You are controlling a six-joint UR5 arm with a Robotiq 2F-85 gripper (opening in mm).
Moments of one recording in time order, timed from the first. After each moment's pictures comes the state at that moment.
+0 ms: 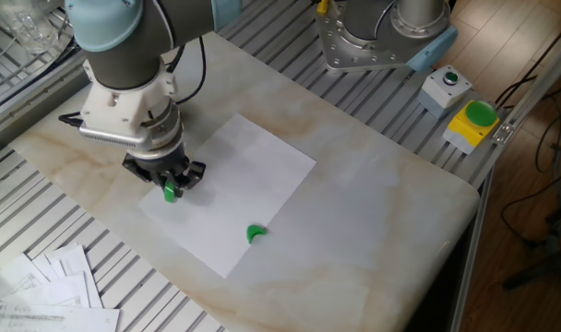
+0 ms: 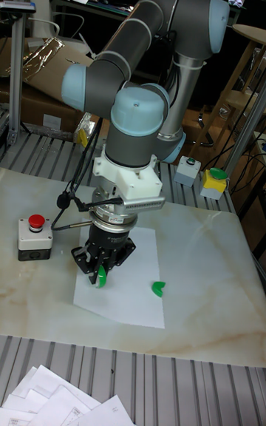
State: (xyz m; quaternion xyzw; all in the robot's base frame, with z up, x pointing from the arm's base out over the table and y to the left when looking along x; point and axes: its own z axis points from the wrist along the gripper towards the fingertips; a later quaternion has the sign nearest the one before) arm 0.611 -0.013 0.050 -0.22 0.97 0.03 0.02
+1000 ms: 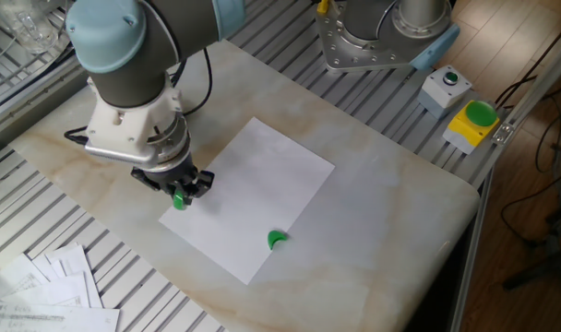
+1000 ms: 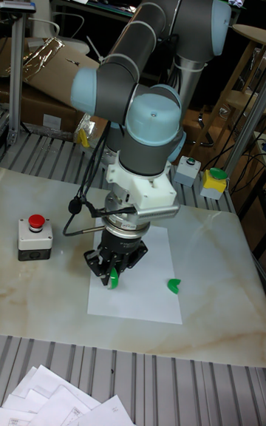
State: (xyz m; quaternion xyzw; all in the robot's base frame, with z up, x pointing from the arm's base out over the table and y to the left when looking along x) arm 0.611 -0.002 0.054 -0.21 0.98 0.01 0.00
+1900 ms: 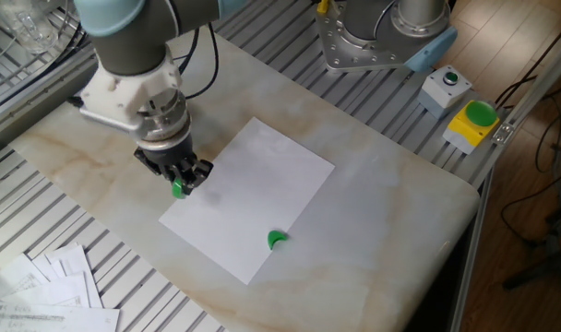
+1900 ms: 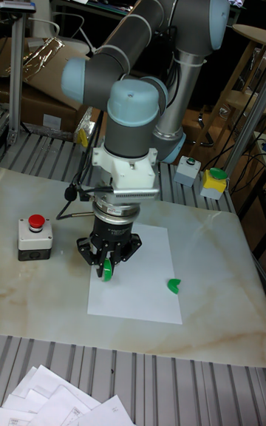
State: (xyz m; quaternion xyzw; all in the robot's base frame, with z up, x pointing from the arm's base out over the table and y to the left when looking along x) arm 0.599 -0.014 0.057 -0.13 0.99 0.04 0.04
